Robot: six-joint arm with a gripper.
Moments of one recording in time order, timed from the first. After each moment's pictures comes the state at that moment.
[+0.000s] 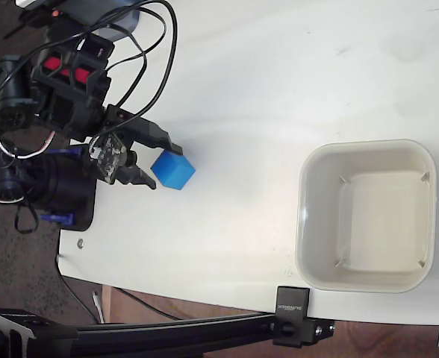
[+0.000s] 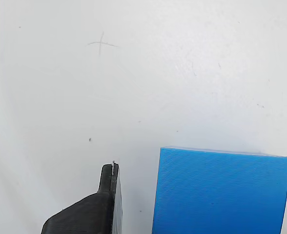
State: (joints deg) arm -28.9 117.3 138.2 55.5 29.4 68.9
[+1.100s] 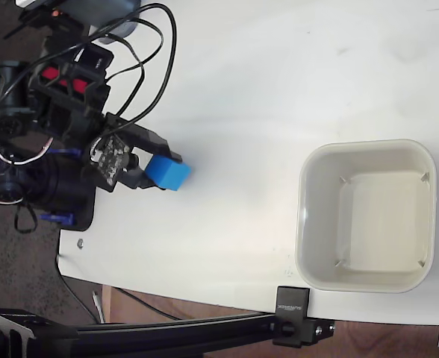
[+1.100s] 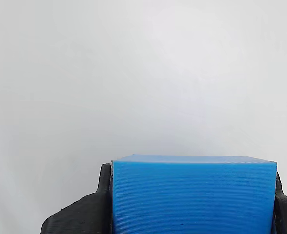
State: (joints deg) arm -24.2 118.8 135.5 57.8 28.6 57.3
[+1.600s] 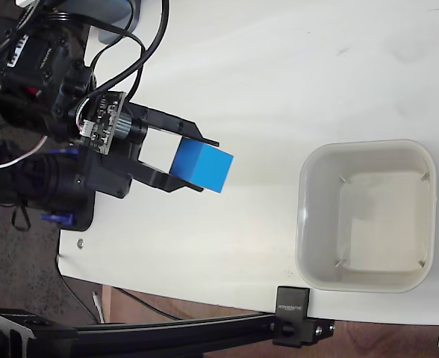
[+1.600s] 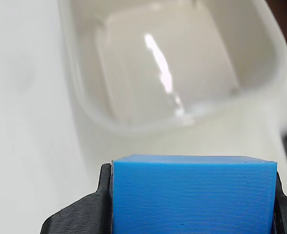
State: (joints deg) arm -4.6 96.6 89.6 57.2 16.8 19.2
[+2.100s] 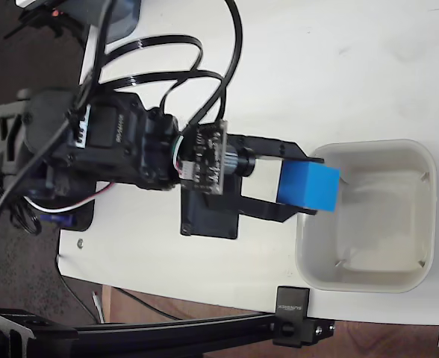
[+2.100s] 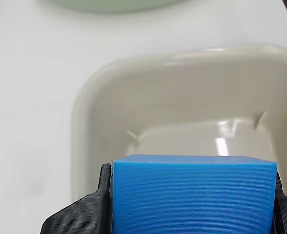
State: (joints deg) arm 5.5 74.2 75.1 41.9 0.3 9.9
